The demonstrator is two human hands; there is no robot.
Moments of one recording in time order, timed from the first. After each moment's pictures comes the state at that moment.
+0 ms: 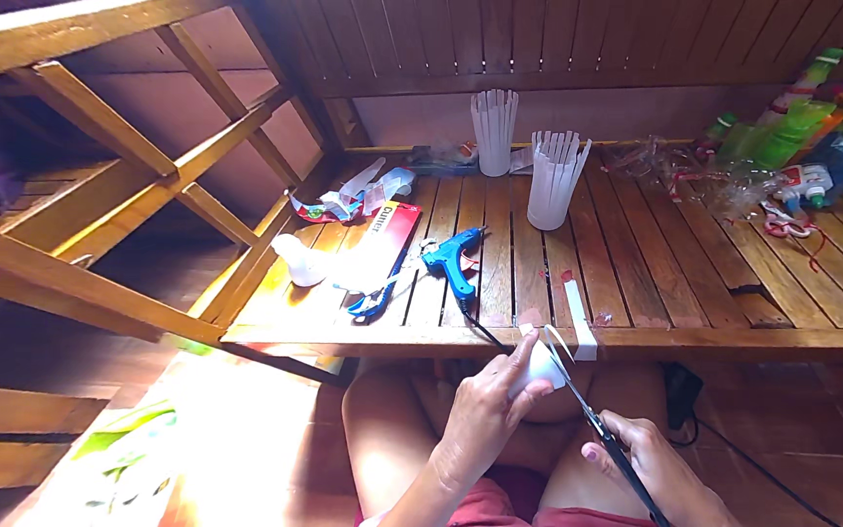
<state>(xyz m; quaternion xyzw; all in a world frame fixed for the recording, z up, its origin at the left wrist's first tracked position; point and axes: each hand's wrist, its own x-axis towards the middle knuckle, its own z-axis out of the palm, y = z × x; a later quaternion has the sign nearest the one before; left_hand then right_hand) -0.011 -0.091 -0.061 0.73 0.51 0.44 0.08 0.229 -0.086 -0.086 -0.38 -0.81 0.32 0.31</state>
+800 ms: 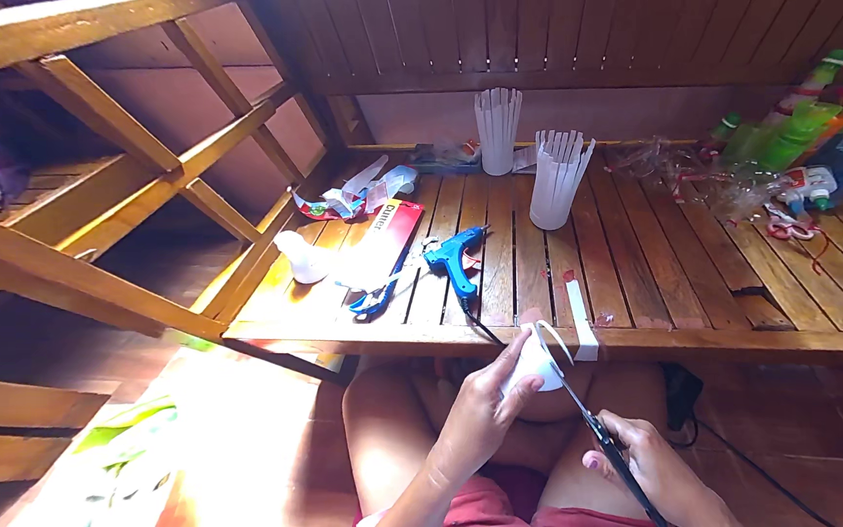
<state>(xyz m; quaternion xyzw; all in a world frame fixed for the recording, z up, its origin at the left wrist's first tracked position) -0.016 -0.096 -0.052 0.66 0.50 0.47 0.31 0.232 -0.085 -0.086 -0.38 -0.82 0.33 0.27</state>
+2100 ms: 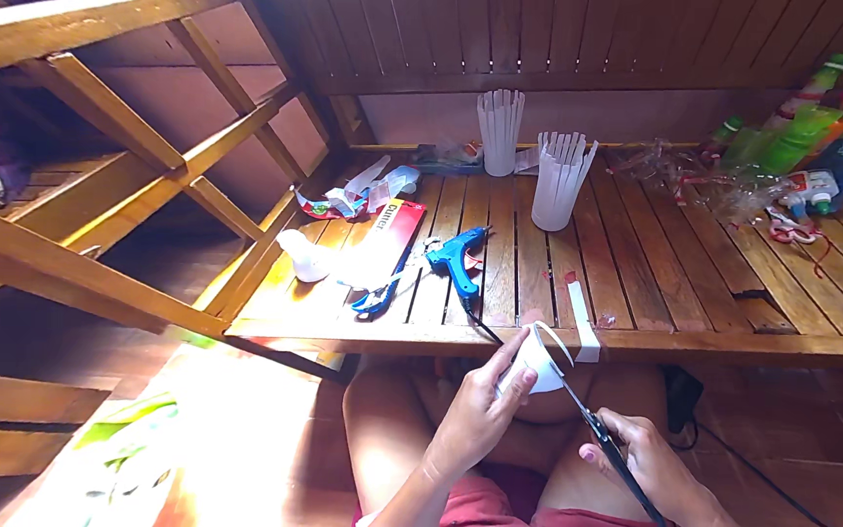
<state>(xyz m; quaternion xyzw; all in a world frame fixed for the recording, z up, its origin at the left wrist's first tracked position) -0.020 -0.096 -0.042 0.60 0.48 0.47 0.43 0.228 -0.080 -0.096 -0.37 -0.82 0.30 0.32</state>
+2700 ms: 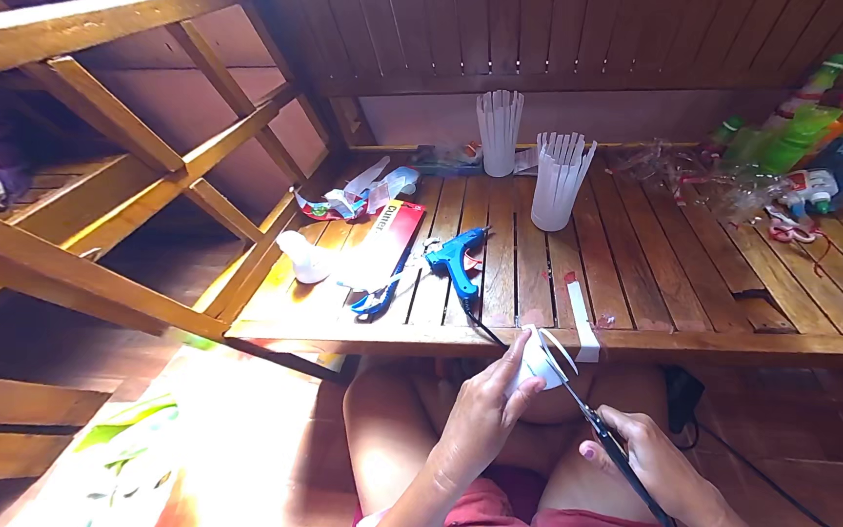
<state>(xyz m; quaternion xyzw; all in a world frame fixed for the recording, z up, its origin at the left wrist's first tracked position) -0.015 -0.096 -0.058 0.71 0.53 0.43 0.18 0.230 -0.078 -0.085 -0.40 -0.82 0.31 0.26</state>
